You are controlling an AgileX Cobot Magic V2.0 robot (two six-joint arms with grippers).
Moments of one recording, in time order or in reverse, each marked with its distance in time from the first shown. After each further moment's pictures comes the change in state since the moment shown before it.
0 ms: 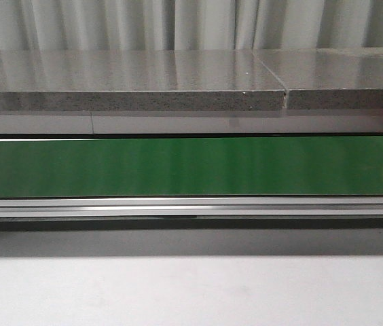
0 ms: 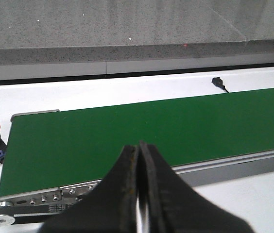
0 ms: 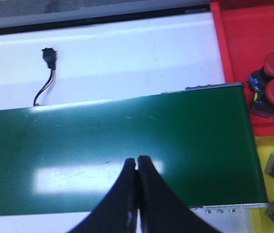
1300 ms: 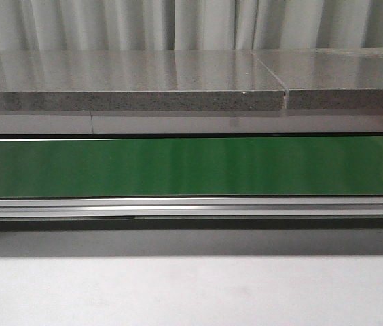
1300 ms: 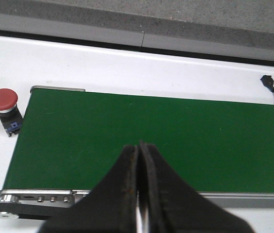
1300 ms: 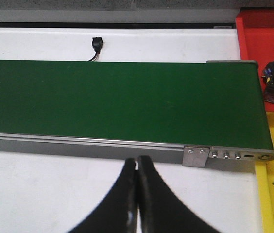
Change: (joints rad) left arm 0.000 0.448 -0.138 0.184 -0.106 -0.307; right arm 0.111 -0.700 0.515 0.000 -0.090 -0.051
